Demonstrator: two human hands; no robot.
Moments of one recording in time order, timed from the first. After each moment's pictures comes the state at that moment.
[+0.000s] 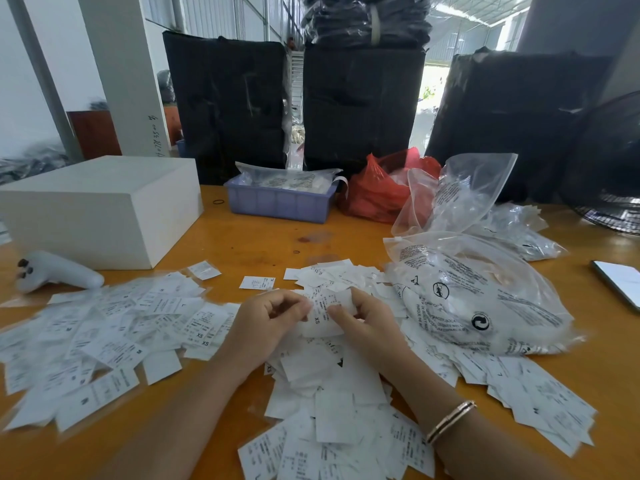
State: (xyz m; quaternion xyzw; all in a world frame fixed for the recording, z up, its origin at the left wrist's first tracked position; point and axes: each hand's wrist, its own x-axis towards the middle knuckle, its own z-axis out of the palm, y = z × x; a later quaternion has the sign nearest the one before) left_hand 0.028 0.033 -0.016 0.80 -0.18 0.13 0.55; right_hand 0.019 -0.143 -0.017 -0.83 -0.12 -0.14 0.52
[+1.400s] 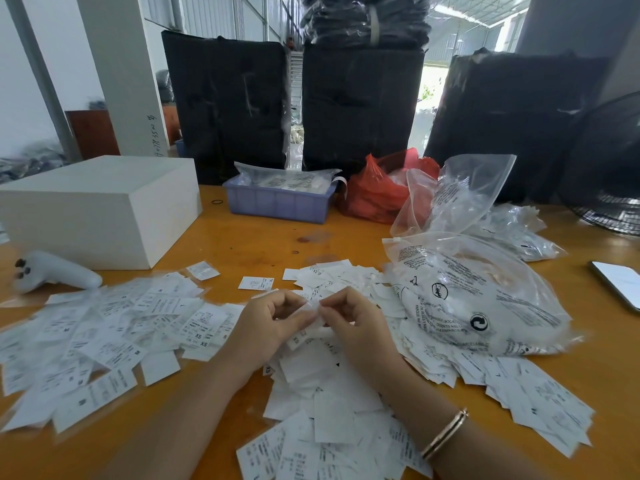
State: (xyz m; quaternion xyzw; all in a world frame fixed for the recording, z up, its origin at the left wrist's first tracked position) left_hand 0.026 0.028 -0.015 0.78 -0.12 0.06 0.61; right_hand 0.014 -0.128 -0.017 -0.80 -0.11 -0.13 0.58
